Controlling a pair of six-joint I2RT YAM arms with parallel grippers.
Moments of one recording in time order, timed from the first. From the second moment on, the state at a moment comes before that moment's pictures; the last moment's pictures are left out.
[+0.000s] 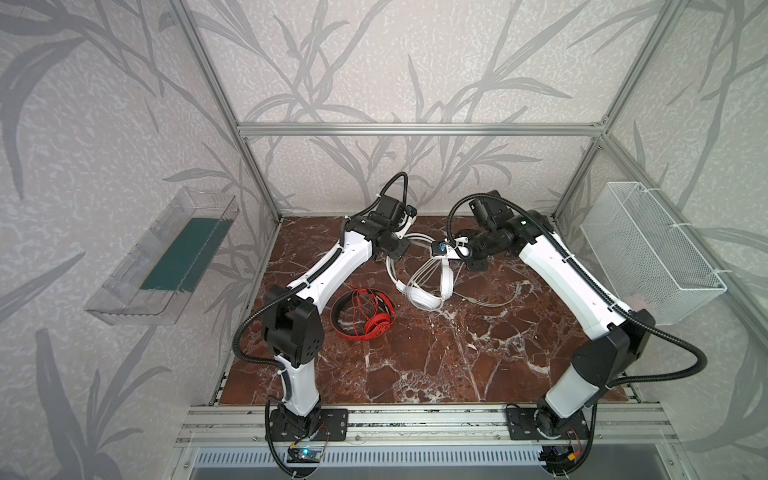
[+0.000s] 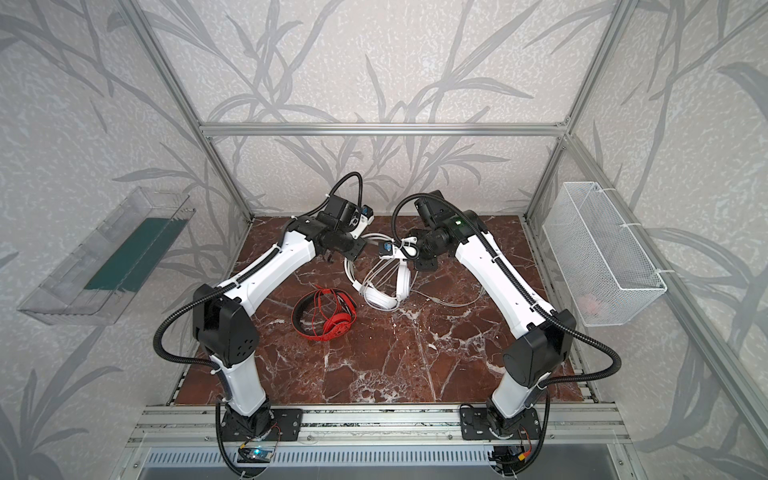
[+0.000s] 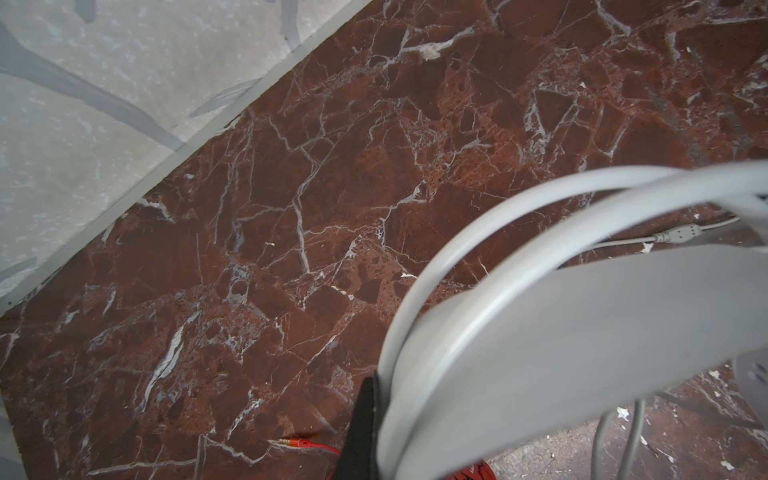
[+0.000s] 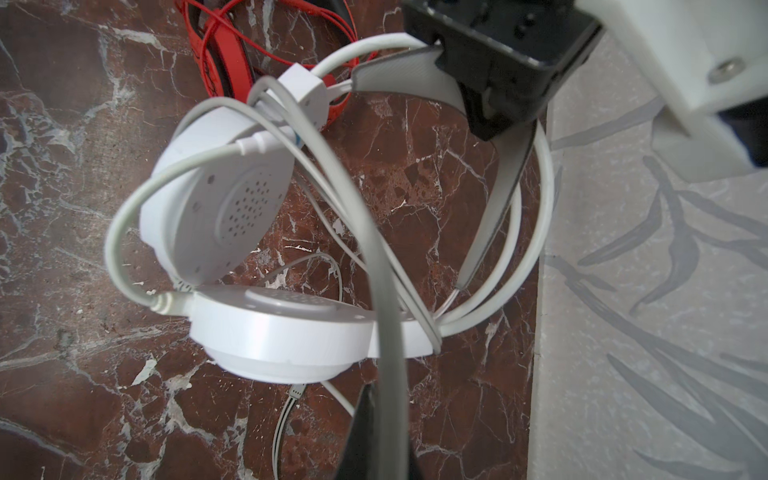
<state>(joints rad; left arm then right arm) -0.49 1.86 1.77 -0.84 -0.03 0.19 0.48 1.69 1.82 -1.13 -0.30 -1.15</state>
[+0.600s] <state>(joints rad) -0.49 1.79 1.77 -0.88 0.11 0.17 0.32 1.77 1.72 -0.87 -0.55 -0.88</state>
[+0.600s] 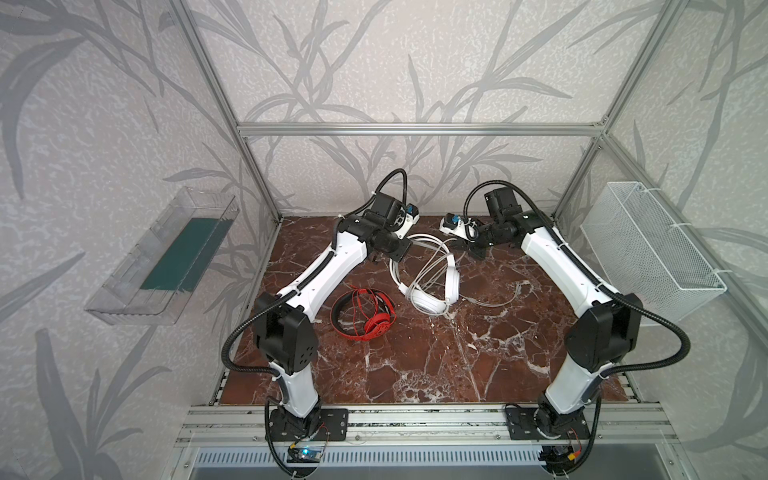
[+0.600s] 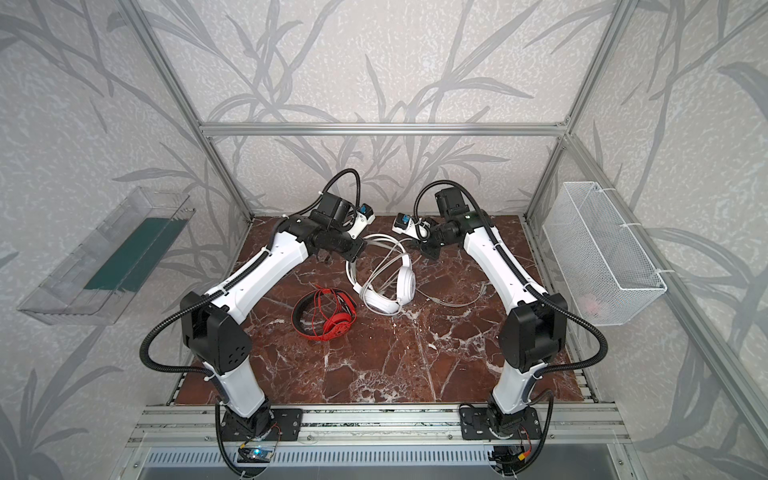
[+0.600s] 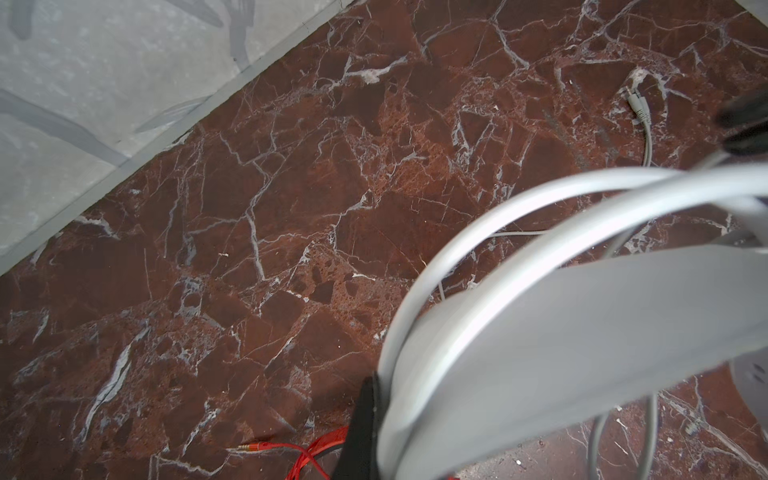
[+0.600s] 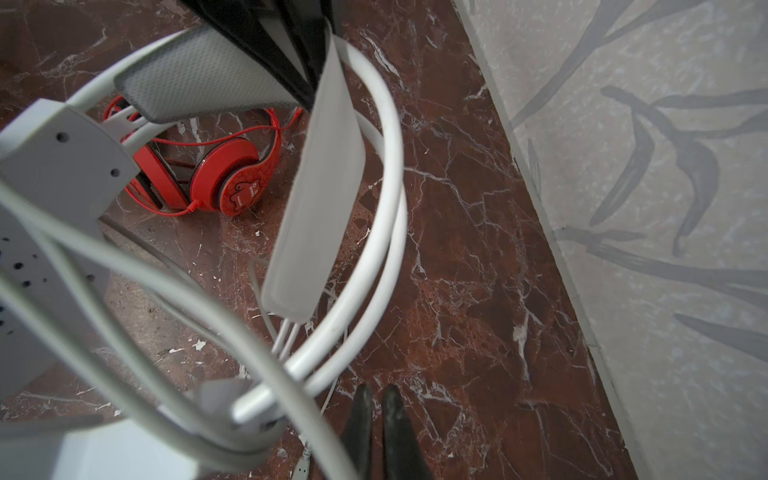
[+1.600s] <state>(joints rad) -0.44 1.78 1.74 -0.79 0.25 0.01 0.27 1.86 1.29 -0.14 -0.79 0.05</state>
